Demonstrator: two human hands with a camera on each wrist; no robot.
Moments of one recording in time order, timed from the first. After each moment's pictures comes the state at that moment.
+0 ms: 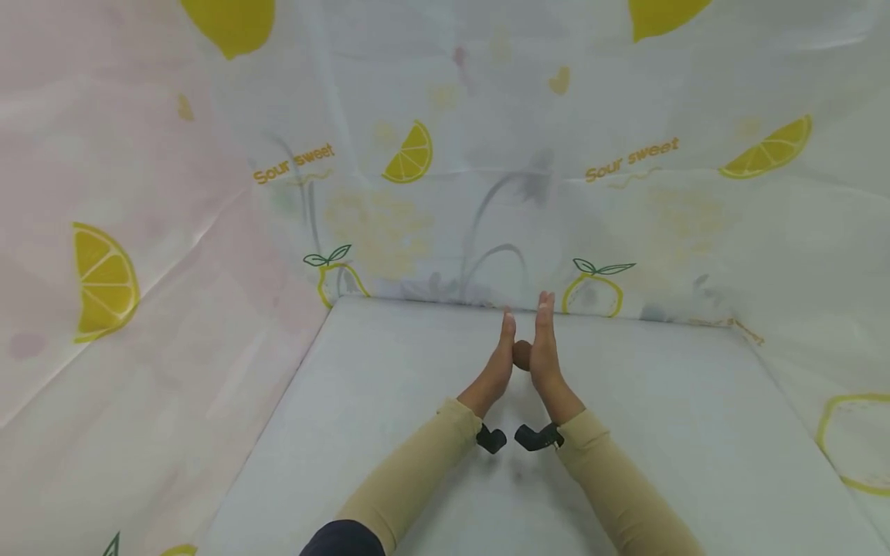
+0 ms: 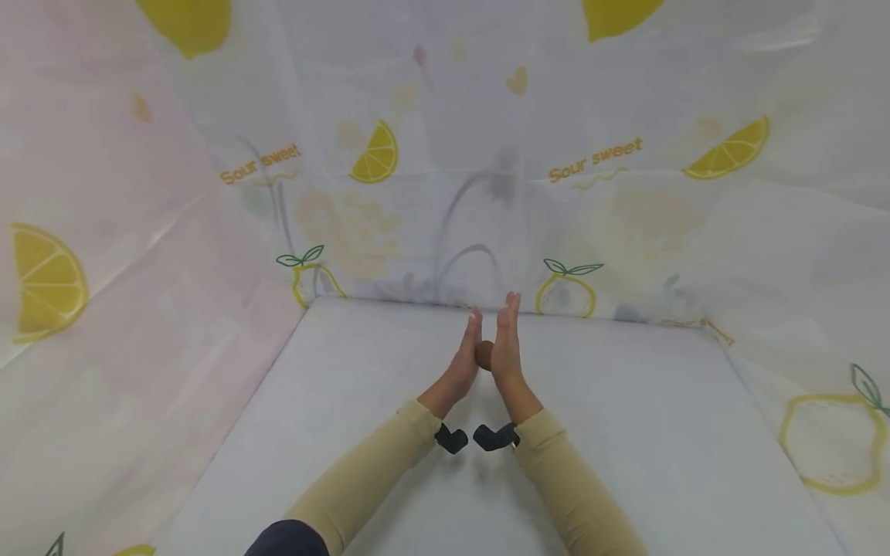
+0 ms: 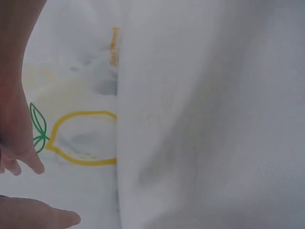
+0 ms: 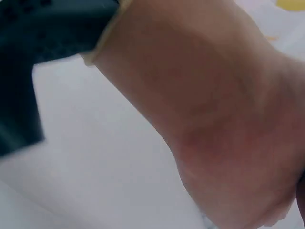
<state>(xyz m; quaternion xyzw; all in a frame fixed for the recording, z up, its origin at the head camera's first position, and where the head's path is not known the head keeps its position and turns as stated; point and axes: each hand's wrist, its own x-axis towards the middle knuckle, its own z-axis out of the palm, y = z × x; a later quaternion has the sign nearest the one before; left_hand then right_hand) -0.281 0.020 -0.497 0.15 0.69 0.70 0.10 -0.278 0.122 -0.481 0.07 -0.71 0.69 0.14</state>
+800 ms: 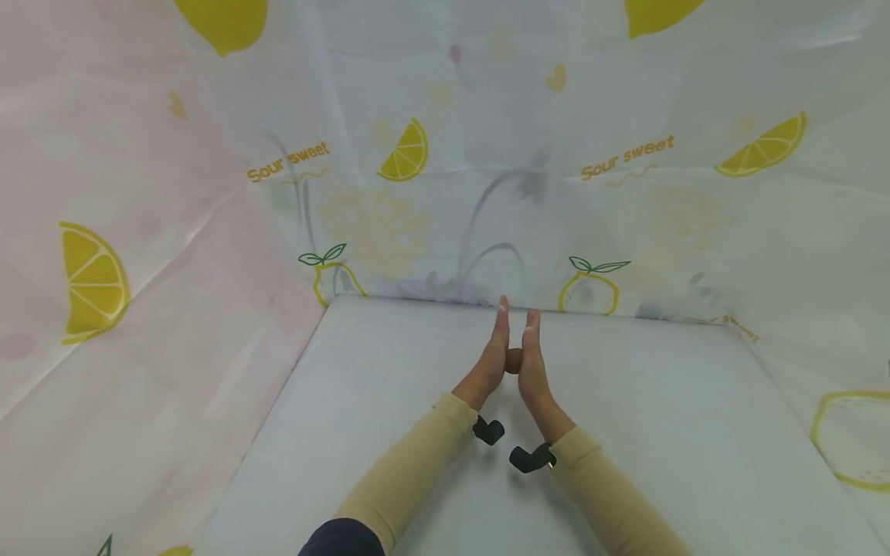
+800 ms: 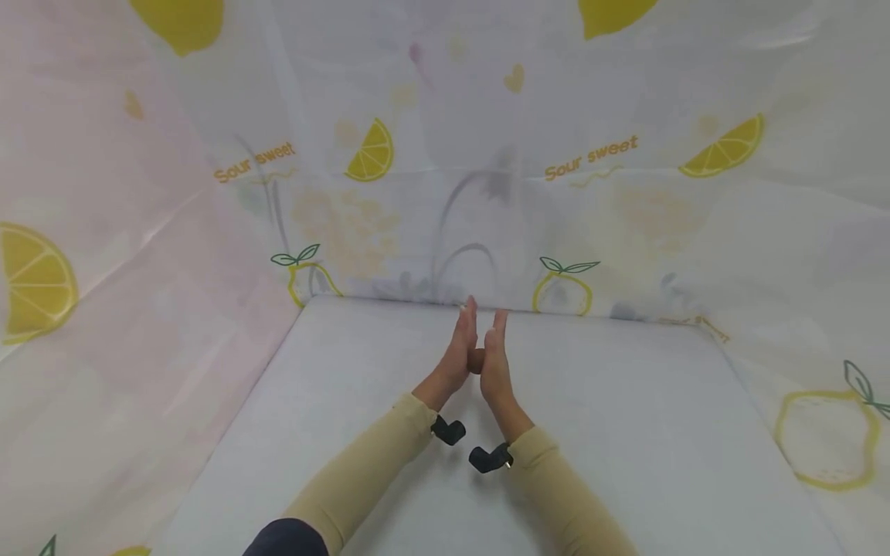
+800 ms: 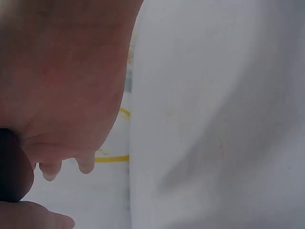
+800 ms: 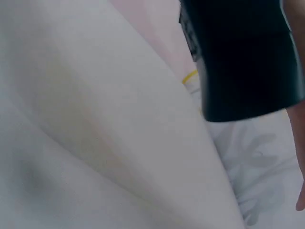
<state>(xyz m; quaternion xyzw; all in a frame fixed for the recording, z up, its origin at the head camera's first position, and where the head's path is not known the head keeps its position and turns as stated) -0.286 0.017 -0.490 0.18 0.66 0.72 0.07 -0.245 0.113 -0.486 0.10 -0.71 0.69 0.11</state>
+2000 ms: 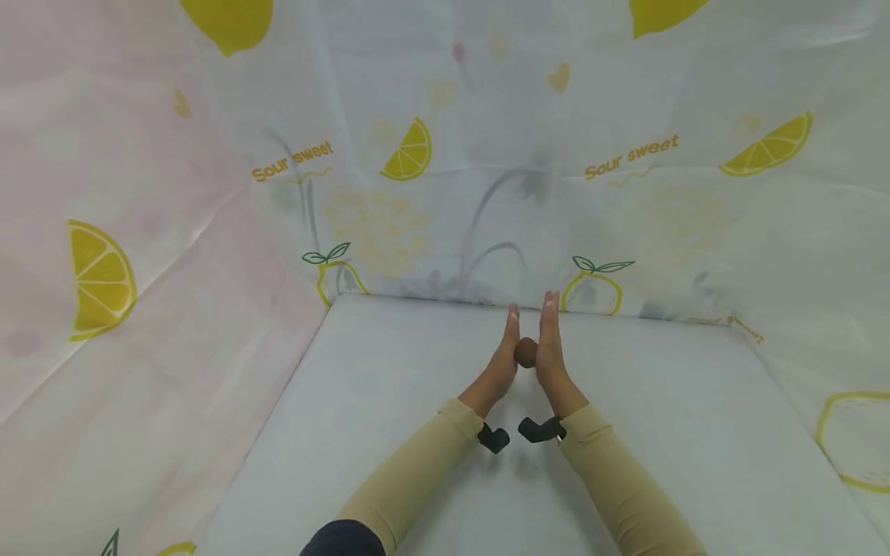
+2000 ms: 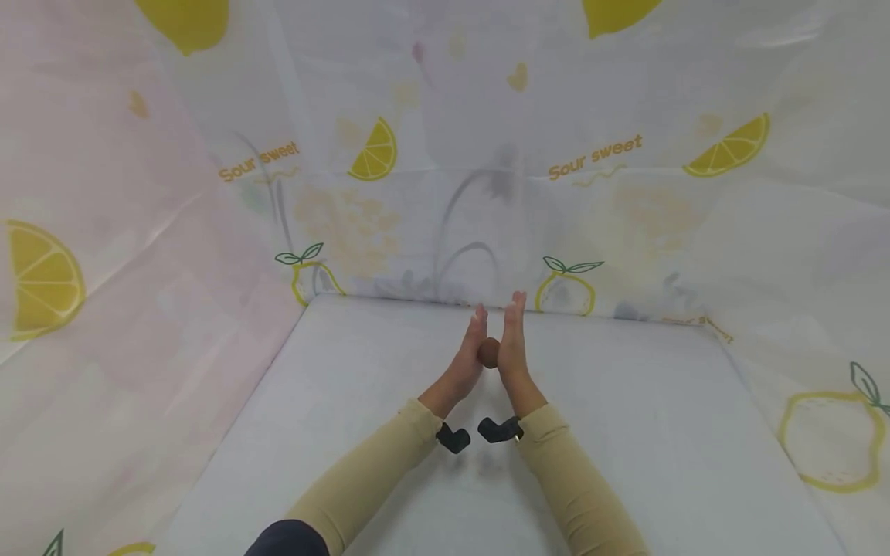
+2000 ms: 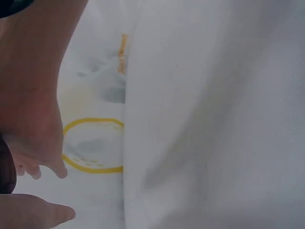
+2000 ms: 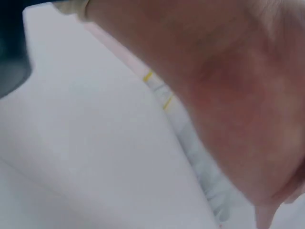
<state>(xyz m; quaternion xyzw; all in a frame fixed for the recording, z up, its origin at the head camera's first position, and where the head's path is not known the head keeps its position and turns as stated) -0.279 0.023 -0.497 0.21 0.65 0.72 0.10 -0.285 0.134 -0.488 0.04 -0.72 0.68 0.12</state>
